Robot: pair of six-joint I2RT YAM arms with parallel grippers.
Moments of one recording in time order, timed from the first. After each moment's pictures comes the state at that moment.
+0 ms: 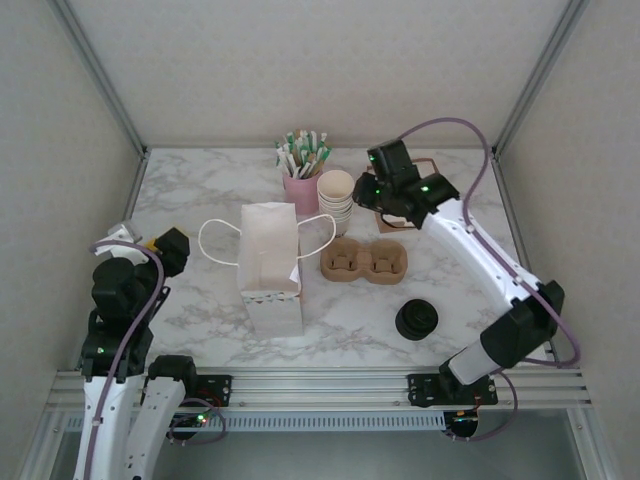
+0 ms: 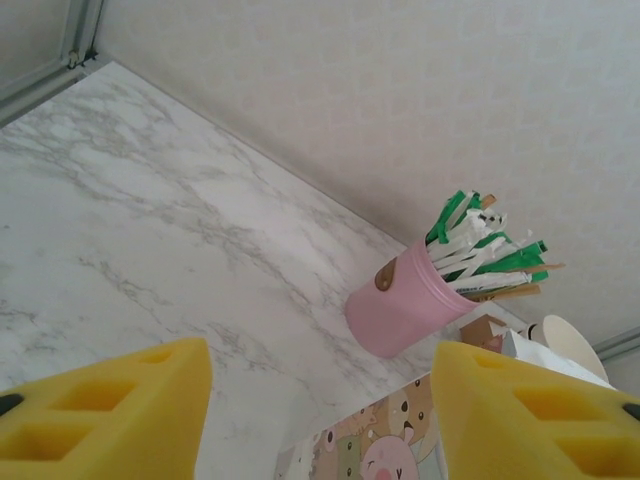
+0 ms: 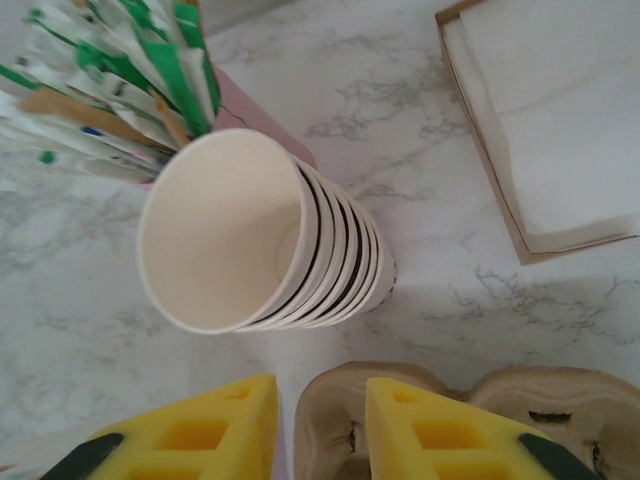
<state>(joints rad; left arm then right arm) -0.05 0.44 0.75 -0.53 -0.02 -0.62 0.59 1.56 1.58 -0.85 0.13 0.71</state>
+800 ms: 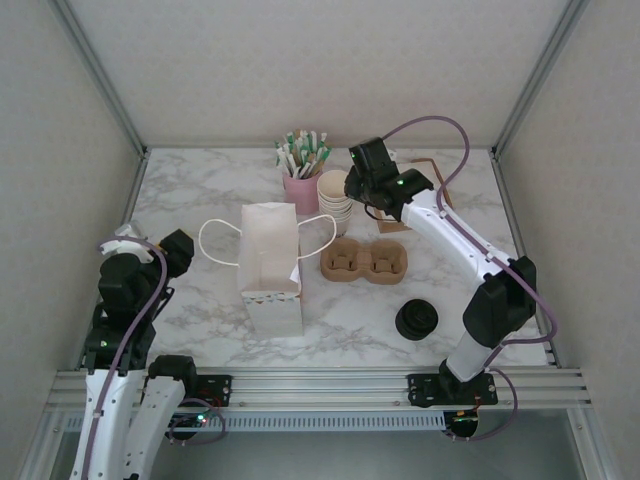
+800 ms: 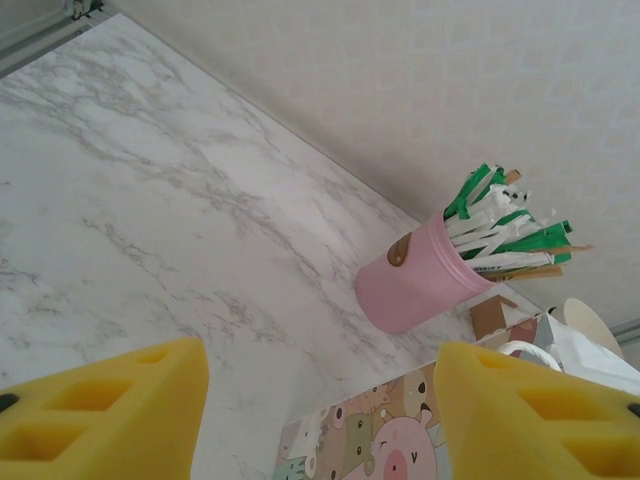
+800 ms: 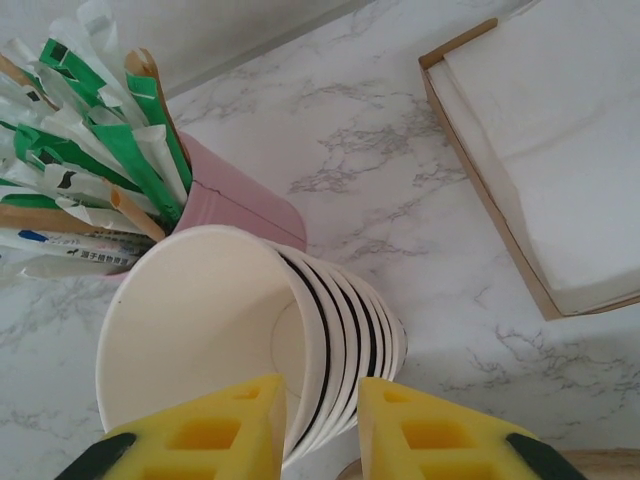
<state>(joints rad) -0.06 0.47 0.73 -0.56 -0.02 -0.65 0.61 1.68 1.61 -0.72 0.24 0.79</state>
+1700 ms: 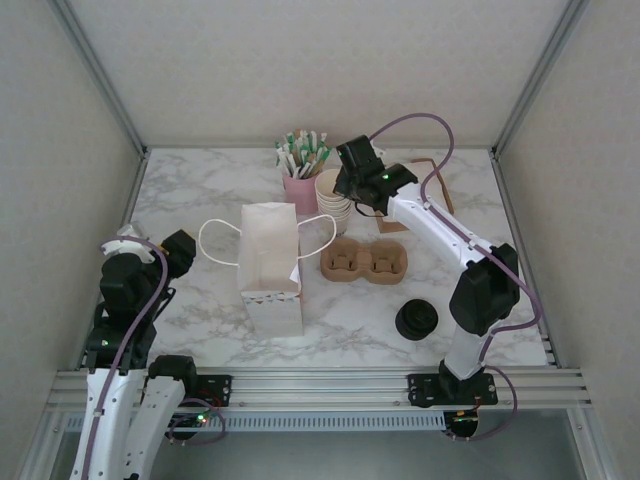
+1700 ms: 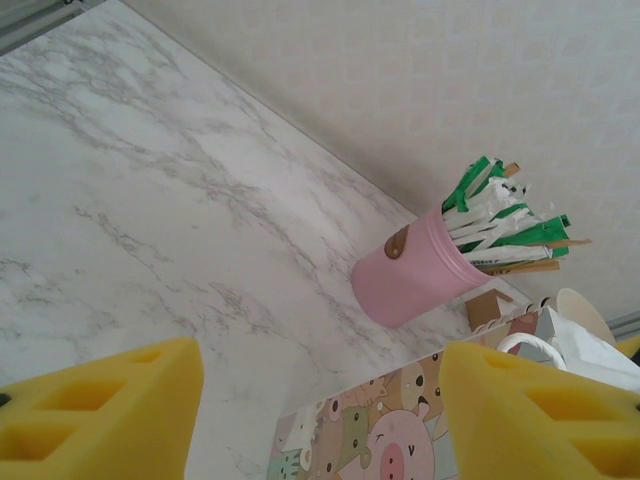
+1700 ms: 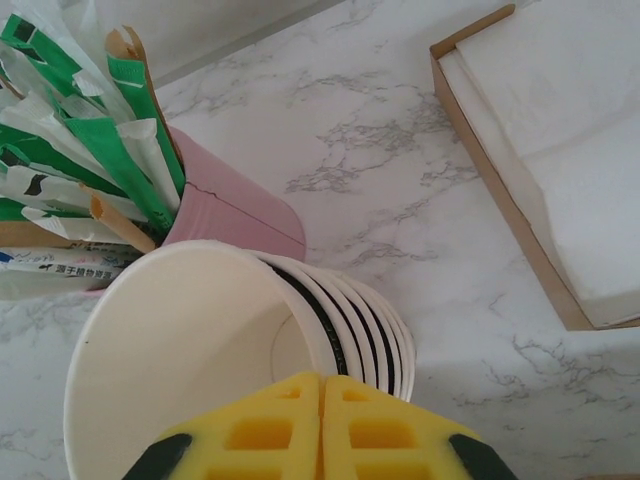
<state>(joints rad) -0.06 0.47 0.72 -0.56 0.00 -0.66 0.63 1.78 1.69 -0.75 0.27 0.80</state>
